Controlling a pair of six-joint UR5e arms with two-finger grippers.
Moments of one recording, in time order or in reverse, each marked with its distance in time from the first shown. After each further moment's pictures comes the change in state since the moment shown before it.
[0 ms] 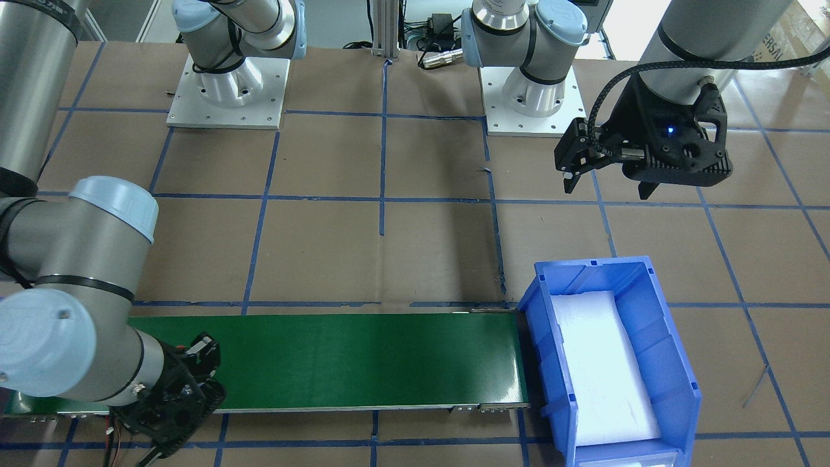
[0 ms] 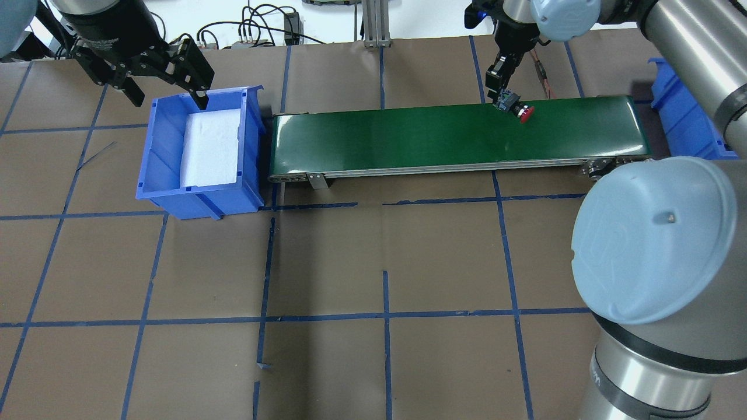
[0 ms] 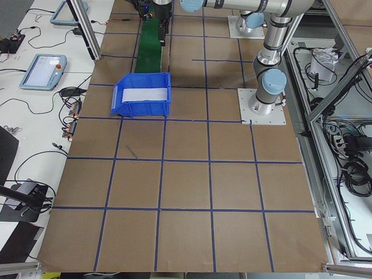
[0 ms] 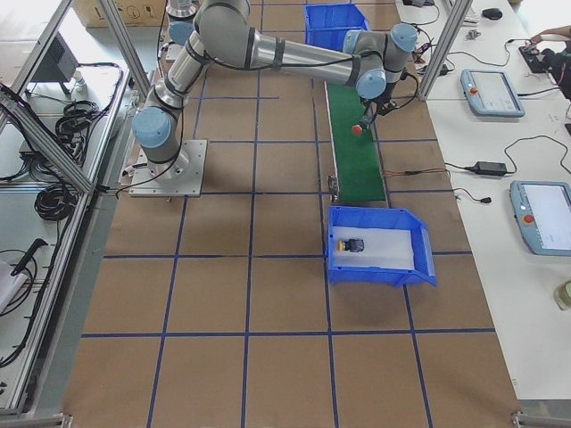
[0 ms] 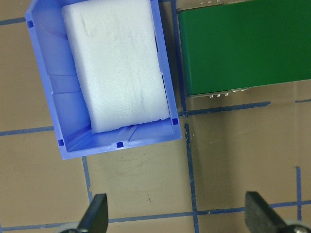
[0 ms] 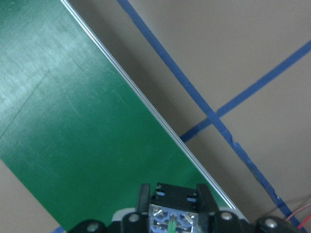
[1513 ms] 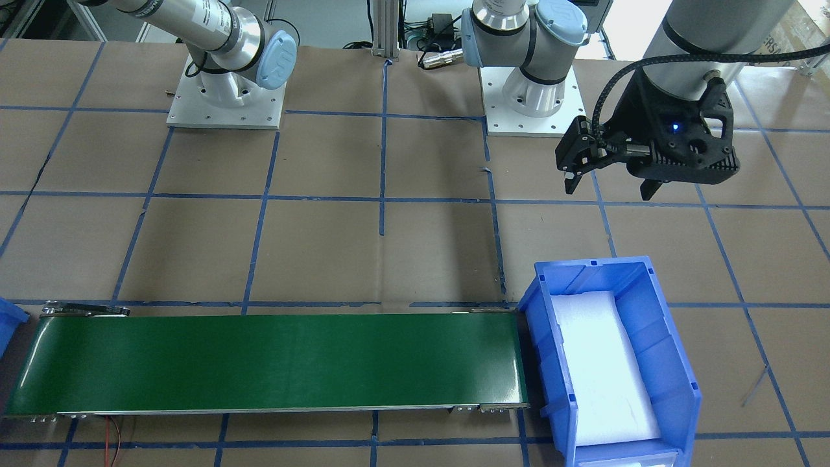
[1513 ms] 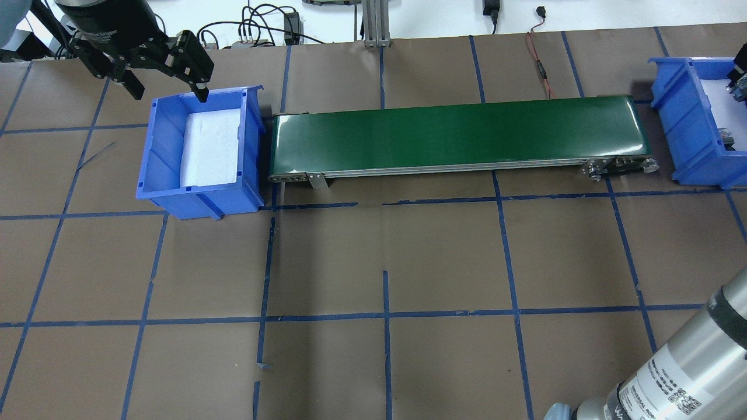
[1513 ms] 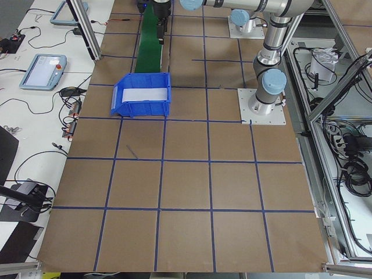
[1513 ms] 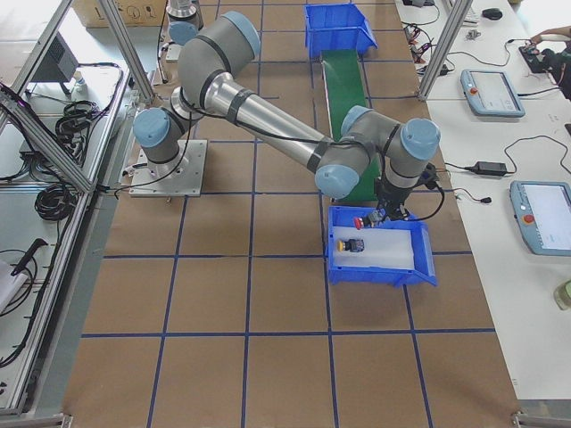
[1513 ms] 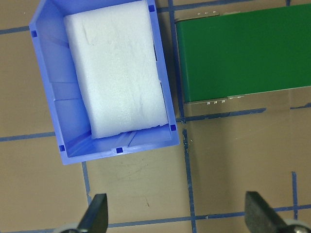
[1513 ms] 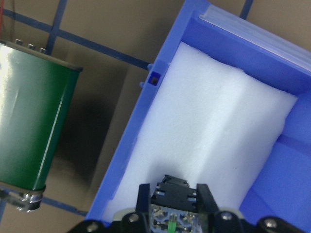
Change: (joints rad) left arm -0.001 -0.003 0.012 0.005 -0.009 -0.005; right arm -0.548 0.021 -0.104 -0.020 -0.027 -0.022
